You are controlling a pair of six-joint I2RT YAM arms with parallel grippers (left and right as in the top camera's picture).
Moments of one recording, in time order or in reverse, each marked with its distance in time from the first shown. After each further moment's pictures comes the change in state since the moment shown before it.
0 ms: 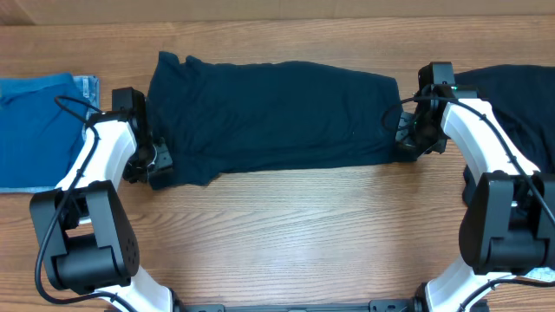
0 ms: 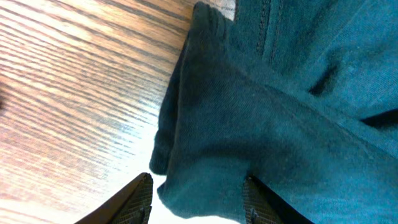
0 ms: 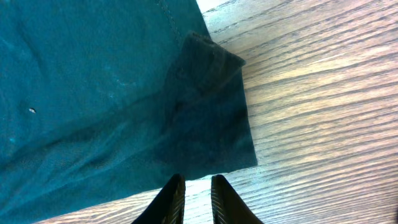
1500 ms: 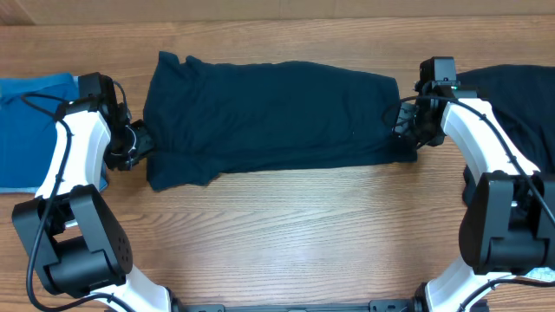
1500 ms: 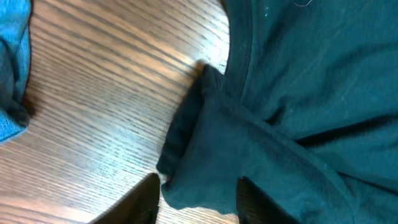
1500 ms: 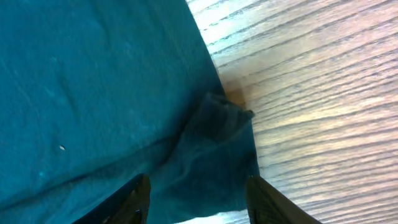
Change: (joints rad) left arm 0.100 0.000 0.150 -0.096 0.145 -0.038; right arm 0.001 0.000 0.002 0.111 0.000 0.004
